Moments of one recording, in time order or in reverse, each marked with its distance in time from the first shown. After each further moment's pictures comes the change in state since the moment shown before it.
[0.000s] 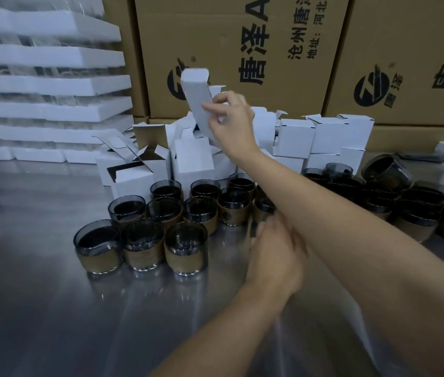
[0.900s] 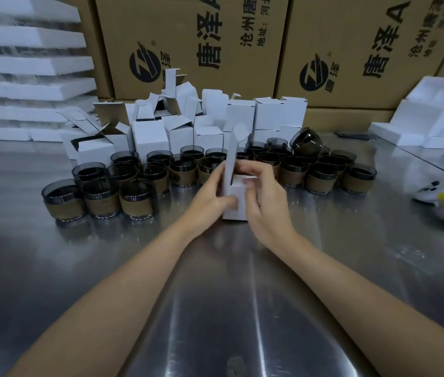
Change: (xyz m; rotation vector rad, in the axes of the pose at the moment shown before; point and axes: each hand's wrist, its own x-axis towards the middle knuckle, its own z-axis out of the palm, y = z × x) left_hand -0.011 0.003 -0.013 -0.520 -0.251 0.108; right_hand -0.211 -0.002 -0.165 0.098 -0.007 0.019
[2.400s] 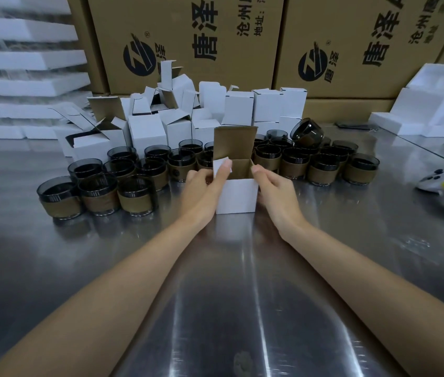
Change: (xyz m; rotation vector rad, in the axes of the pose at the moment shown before) left_hand -0.005 0.003 -0.003 0.453 0.353 -0.240; right_hand 0.004 0.030 0.002 0.356 -0.008 0.690
